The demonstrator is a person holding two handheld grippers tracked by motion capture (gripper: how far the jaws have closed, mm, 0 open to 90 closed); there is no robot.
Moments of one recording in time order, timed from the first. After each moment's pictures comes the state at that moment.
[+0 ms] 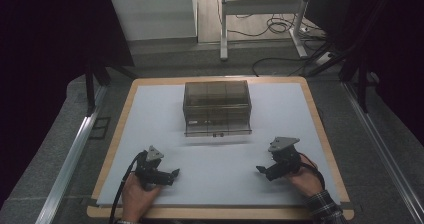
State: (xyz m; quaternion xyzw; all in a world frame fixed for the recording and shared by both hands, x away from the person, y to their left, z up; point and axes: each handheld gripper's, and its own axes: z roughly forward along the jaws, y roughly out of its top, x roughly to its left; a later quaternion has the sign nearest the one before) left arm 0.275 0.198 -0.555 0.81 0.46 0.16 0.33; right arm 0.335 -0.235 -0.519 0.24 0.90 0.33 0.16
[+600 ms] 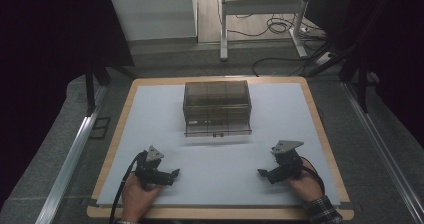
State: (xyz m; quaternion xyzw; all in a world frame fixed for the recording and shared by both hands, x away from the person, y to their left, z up) left arm 0.275 0.198 -0.555 0.81 0.46 0.16 0.34; right arm 0.332 -0.245 -0.534 0.26 0.89 0.35 0.13
